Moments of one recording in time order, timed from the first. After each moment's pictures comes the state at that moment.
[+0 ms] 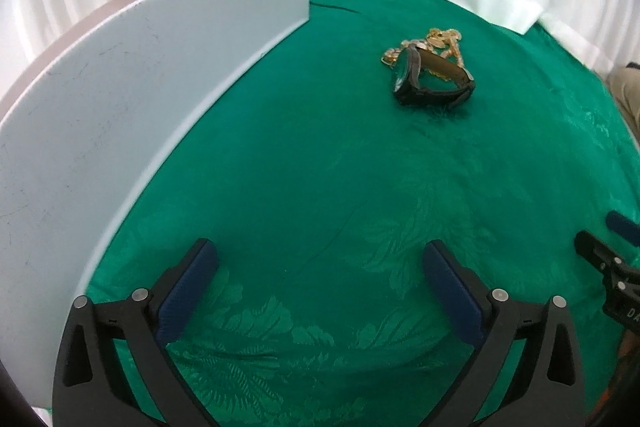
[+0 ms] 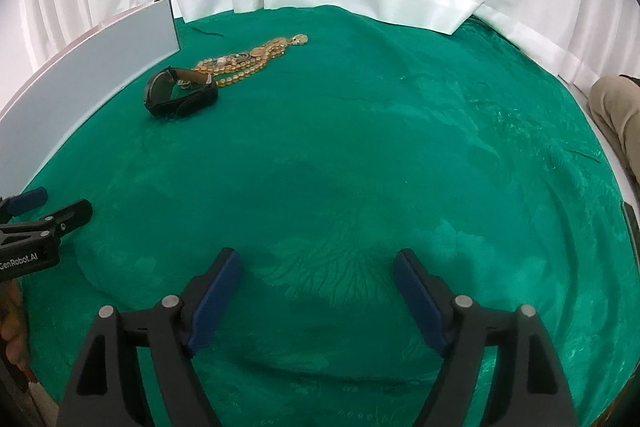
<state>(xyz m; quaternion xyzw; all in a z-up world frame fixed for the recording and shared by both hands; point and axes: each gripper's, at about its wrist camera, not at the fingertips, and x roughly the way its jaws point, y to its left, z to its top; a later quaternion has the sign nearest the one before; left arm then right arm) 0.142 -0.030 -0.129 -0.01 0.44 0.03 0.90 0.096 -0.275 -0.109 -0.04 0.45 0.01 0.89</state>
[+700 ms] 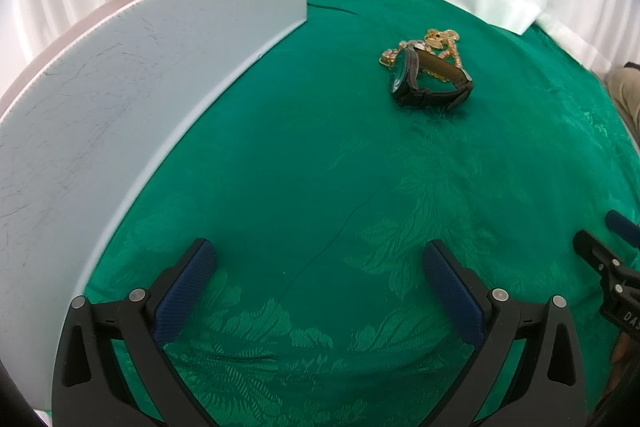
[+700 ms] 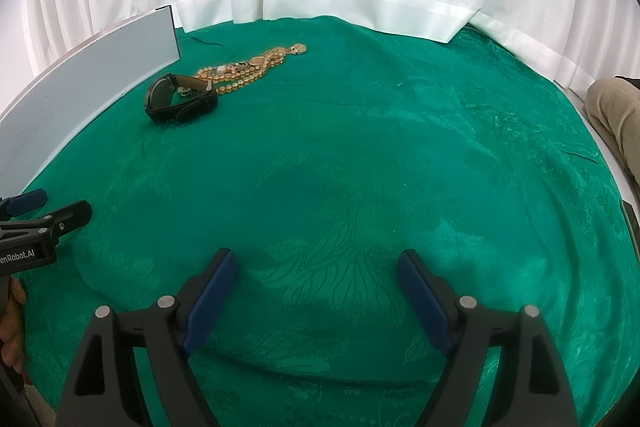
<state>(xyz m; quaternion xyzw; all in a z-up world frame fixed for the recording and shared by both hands) 0.142 -0.030 -0.130 -0.02 0.44 0.03 0.90 0.092 -0.275 -0.112 -0.04 0.43 0.01 0.90</state>
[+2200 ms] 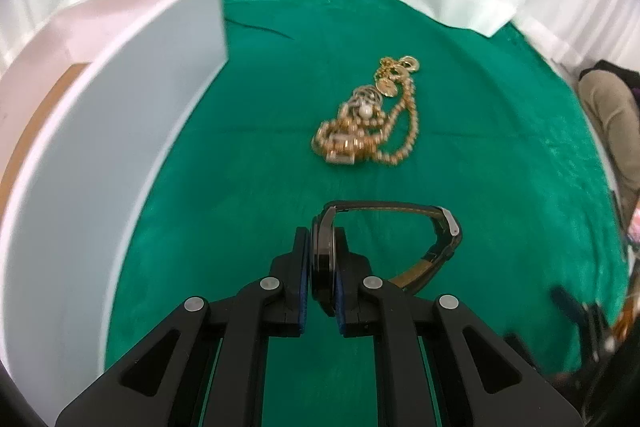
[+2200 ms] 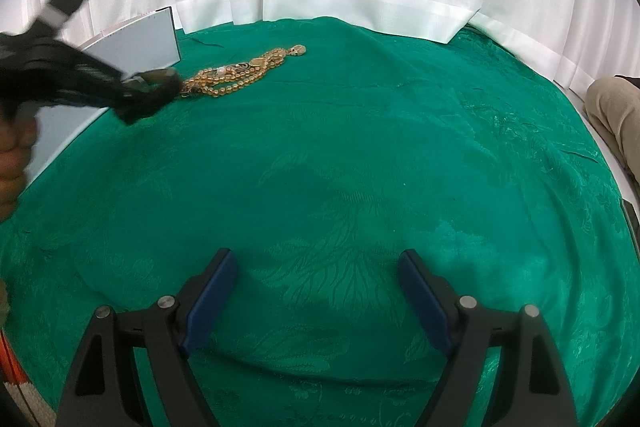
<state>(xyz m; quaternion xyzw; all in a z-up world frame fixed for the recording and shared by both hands) 0.253 -0.060 -0.088 -0.03 0.50 -0.07 0.86 0.092 -0.276 -0.112 -0.04 0.43 0.01 0.90</state>
